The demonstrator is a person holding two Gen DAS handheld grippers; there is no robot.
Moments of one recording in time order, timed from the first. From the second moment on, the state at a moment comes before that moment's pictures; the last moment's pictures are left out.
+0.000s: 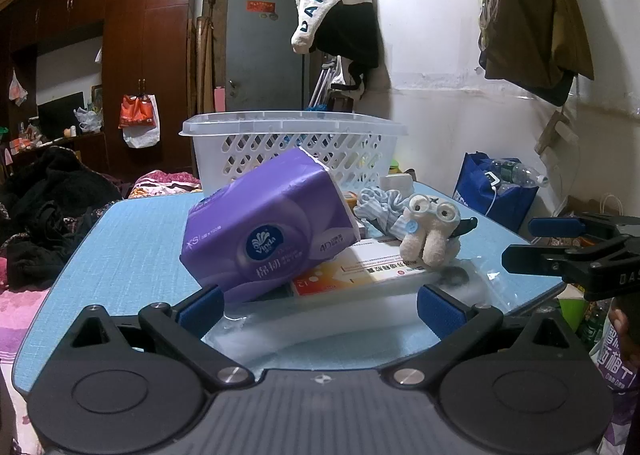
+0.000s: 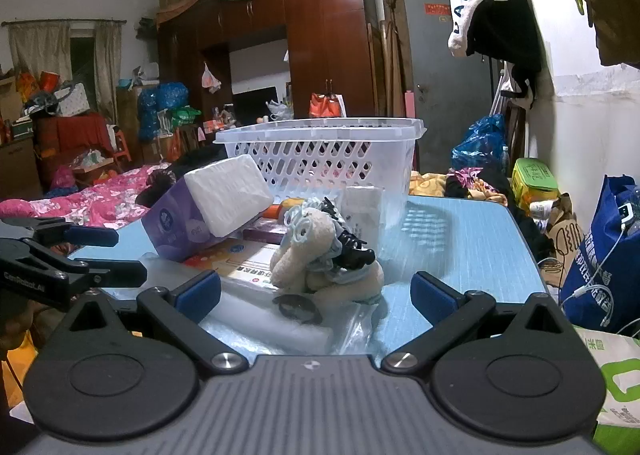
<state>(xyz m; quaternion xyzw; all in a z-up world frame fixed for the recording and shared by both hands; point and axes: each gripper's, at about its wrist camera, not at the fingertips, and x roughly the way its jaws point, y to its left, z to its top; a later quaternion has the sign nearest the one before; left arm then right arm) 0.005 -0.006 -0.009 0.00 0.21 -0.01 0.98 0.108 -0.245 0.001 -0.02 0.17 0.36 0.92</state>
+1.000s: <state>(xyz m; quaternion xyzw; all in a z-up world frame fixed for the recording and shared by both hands) 0.006 -0.007 -0.009 0.00 0.21 -0.01 0.98 0.110 -0.246 0.000 -0.03 0.18 0.36 0.91</state>
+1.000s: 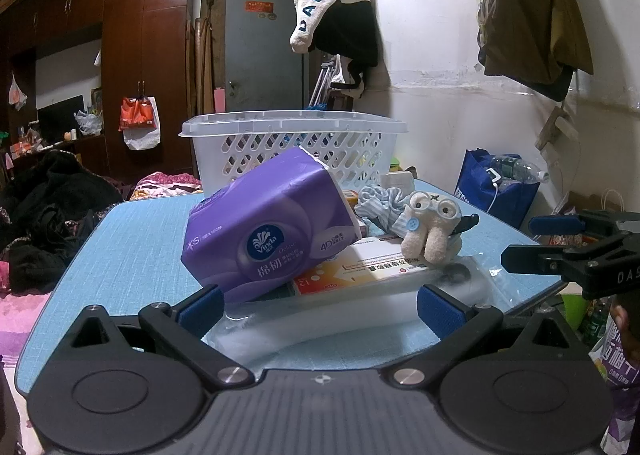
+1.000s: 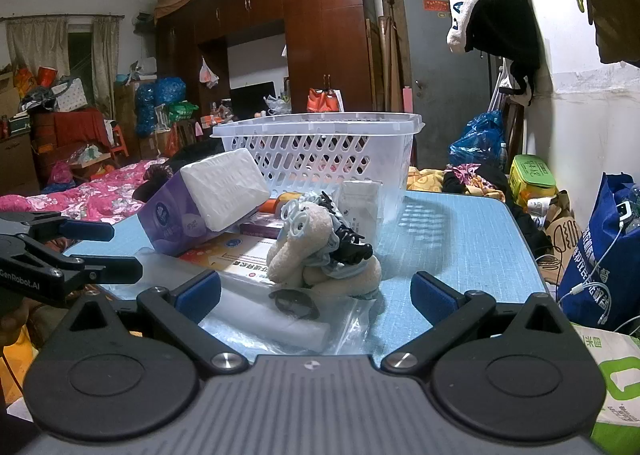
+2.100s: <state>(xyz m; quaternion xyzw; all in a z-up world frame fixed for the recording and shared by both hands) 0.006 -0.011 -0.011 0.01 0.21 -0.01 0.98 0.111 -0.247 -0.002 -0.03 0.18 0.36 0.91</state>
